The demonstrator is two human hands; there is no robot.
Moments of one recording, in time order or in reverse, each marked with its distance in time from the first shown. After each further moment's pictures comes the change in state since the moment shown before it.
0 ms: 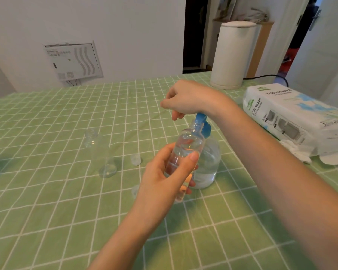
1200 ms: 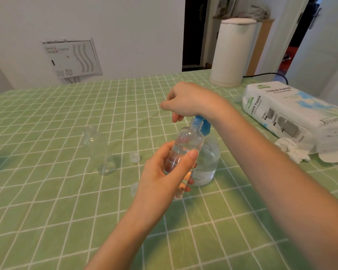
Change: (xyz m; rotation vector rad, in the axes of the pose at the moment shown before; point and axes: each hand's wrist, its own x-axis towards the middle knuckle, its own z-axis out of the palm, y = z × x) left_hand -0.001 0.001 0.001 -0.003 -0.006 -0.005; right_hand -0.001 0.003 0.009 0.011 0.024 0.002
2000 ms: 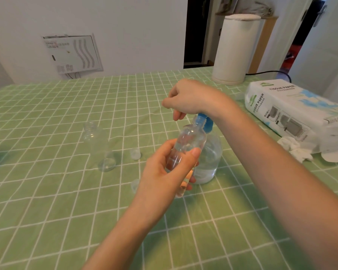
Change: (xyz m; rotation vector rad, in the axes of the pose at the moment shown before) left_hand 0.000 0.000 0.000 -0.014 -0.004 -0.010; right_hand -0.002 0.001 0.001 0.016 -0.005 0.003
